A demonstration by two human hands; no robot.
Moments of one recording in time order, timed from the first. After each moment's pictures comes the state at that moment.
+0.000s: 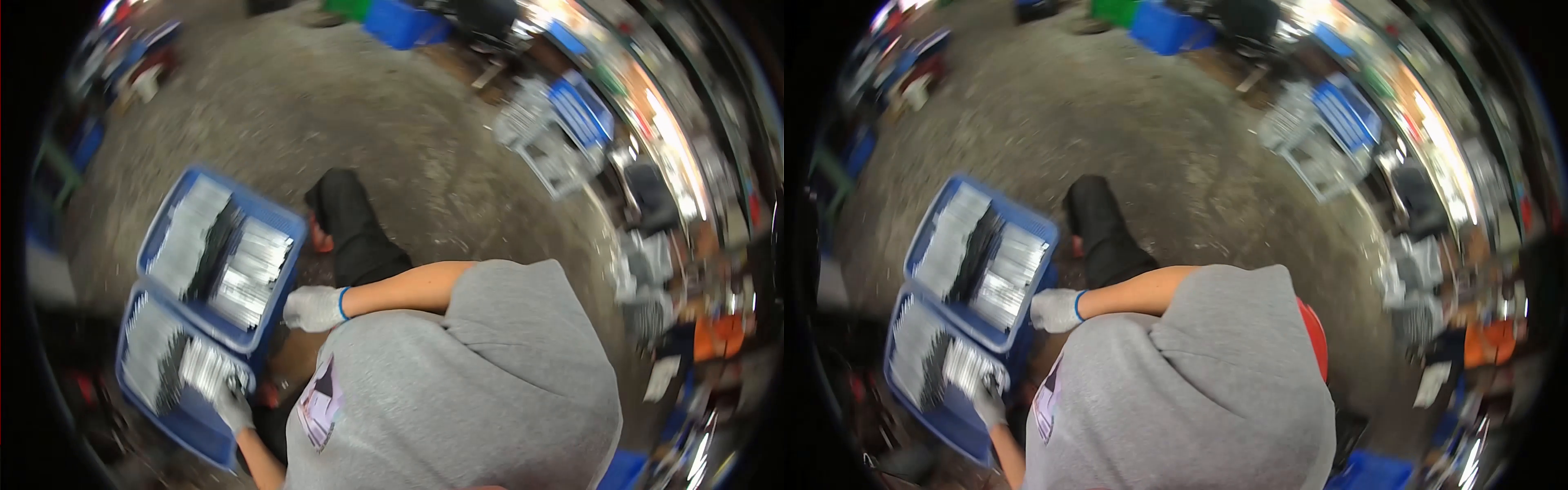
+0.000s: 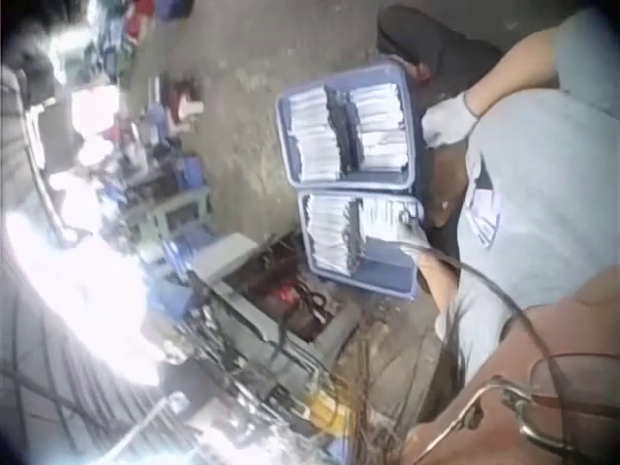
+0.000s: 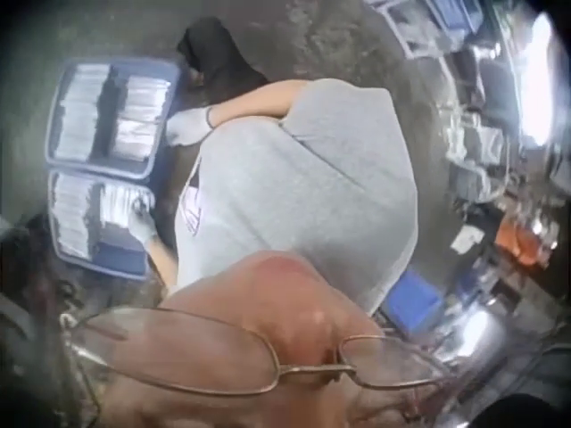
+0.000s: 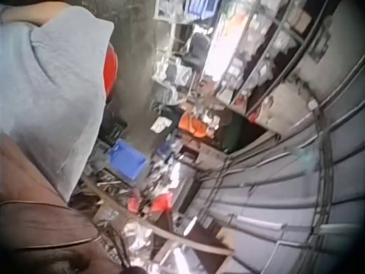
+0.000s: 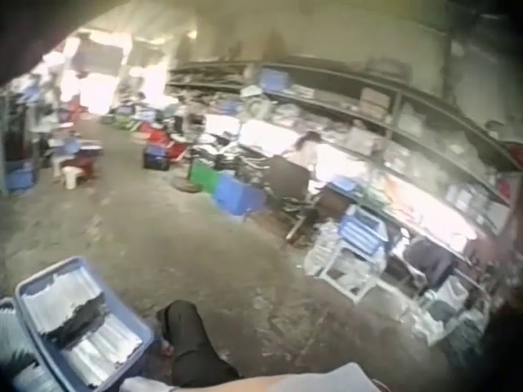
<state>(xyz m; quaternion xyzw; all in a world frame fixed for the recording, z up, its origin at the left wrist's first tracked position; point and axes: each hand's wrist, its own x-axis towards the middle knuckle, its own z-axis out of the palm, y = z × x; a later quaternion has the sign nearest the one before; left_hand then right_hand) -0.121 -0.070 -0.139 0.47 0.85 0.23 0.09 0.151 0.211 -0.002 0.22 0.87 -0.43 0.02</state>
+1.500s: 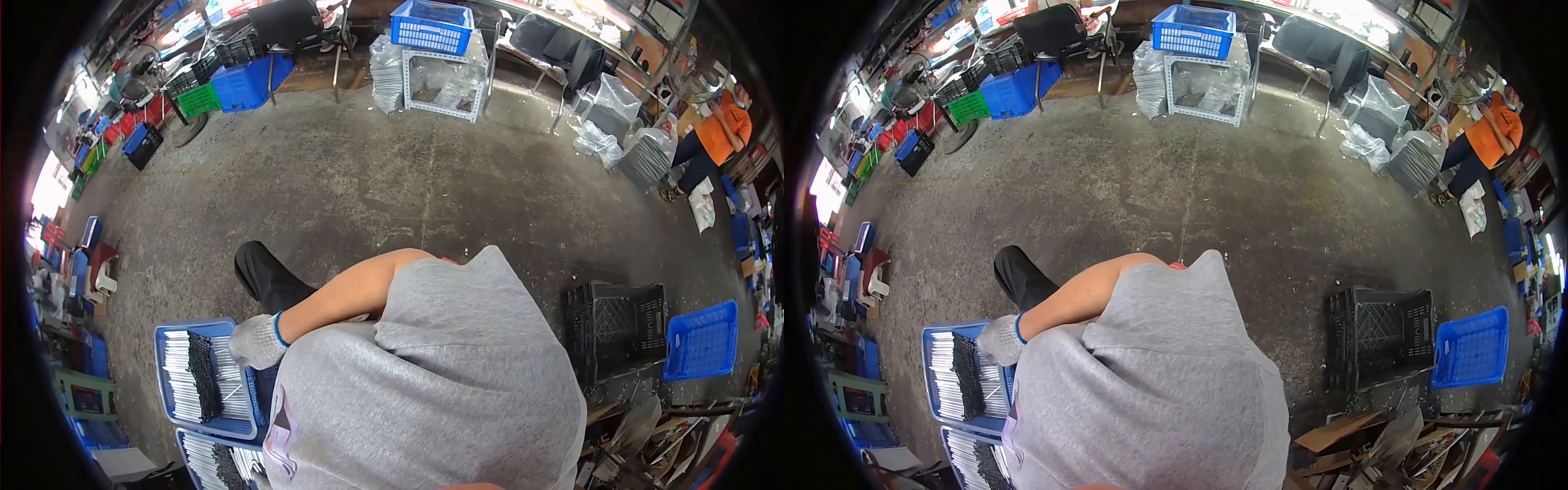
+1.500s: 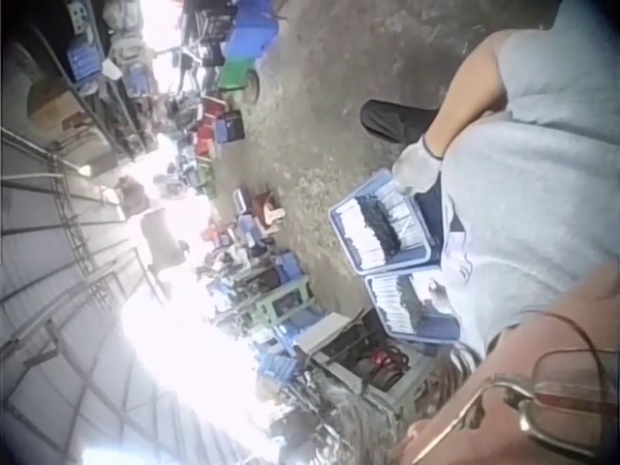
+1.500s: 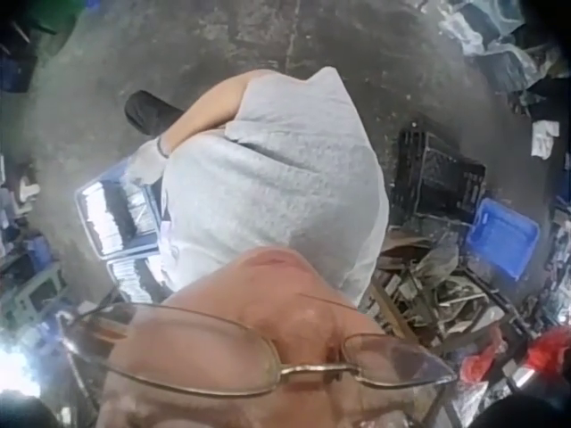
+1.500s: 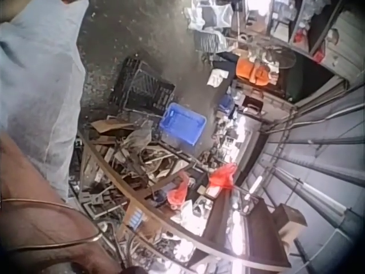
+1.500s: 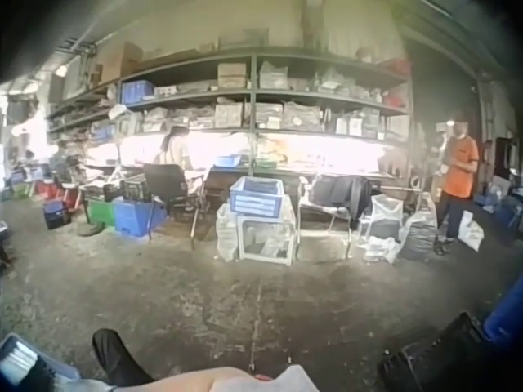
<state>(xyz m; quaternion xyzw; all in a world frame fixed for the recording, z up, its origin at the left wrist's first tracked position) -0.148 -0.043 -0.234 0.50 0.85 0.07 0.12 0.270 0.219 0.078 0.22 0.92 -0.28 -0.16</state>
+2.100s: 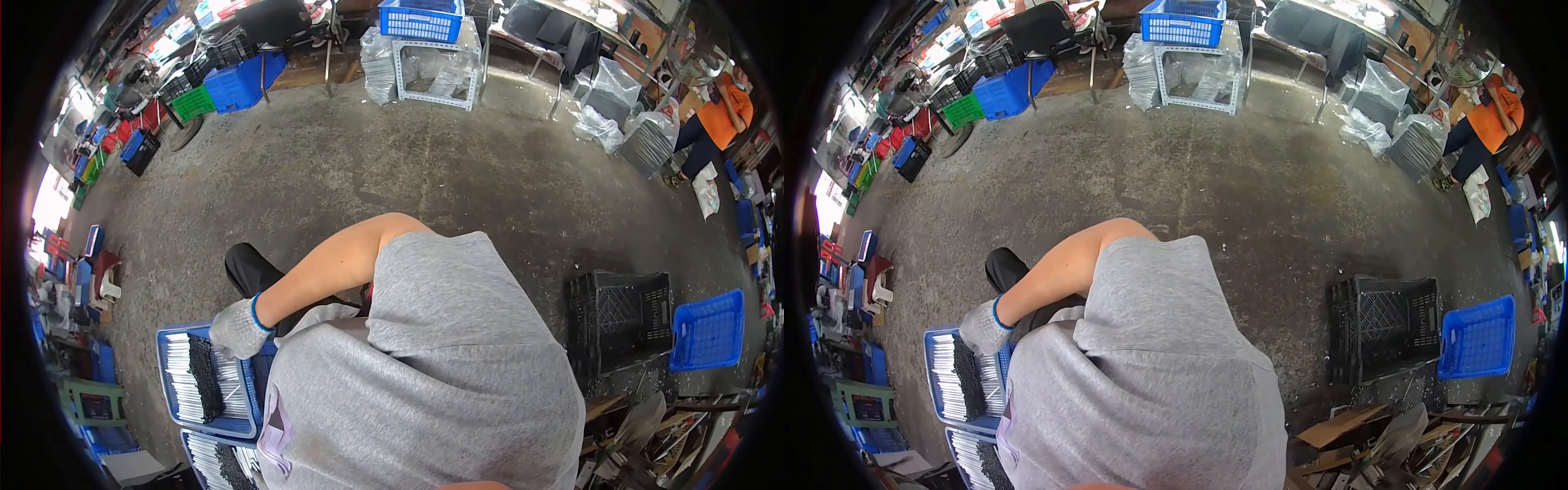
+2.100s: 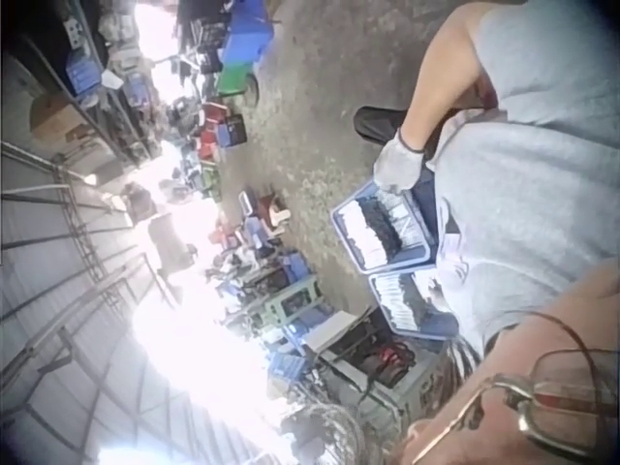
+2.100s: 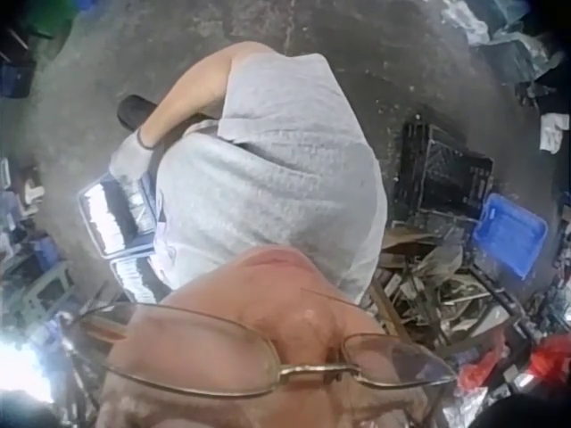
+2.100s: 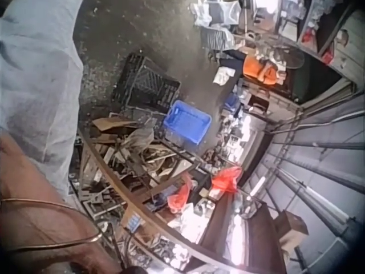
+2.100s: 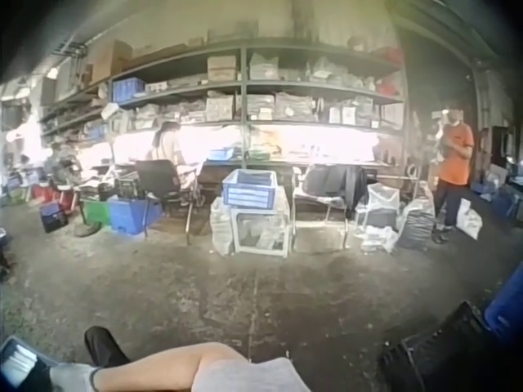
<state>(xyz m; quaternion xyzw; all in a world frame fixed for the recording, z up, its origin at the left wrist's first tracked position) -0.171 -0.043 -0.215 0.55 0.83 0.07 0.05 0.299 0.232 0.114 0.17 0.94 -0.27 -0.14</state>
